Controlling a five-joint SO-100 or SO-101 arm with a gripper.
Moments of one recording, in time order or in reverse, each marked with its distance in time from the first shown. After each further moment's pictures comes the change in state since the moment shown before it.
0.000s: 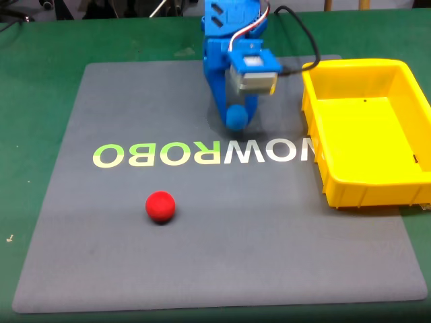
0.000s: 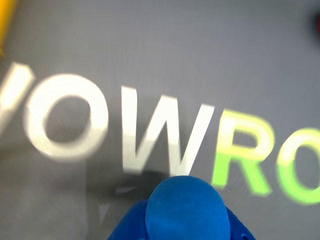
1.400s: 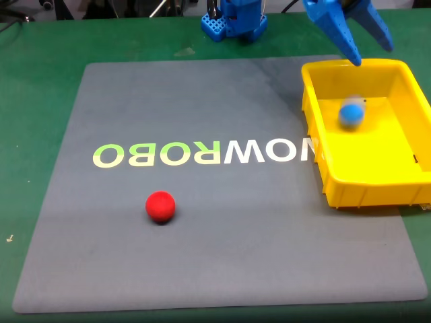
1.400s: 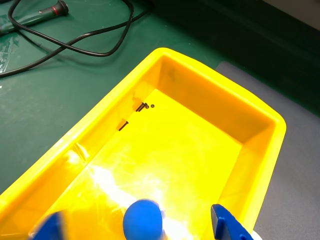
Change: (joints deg) arm -29.4 10.6 -7.4 1.4 4.0
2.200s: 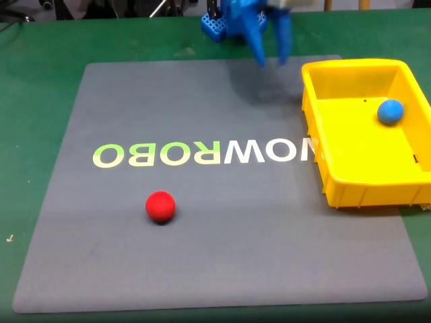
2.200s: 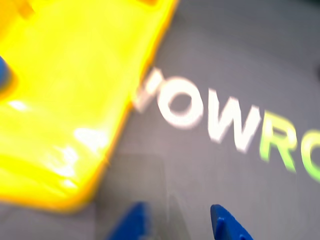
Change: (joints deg) arm 19.2 43.9 37.3 18.6 -2.0
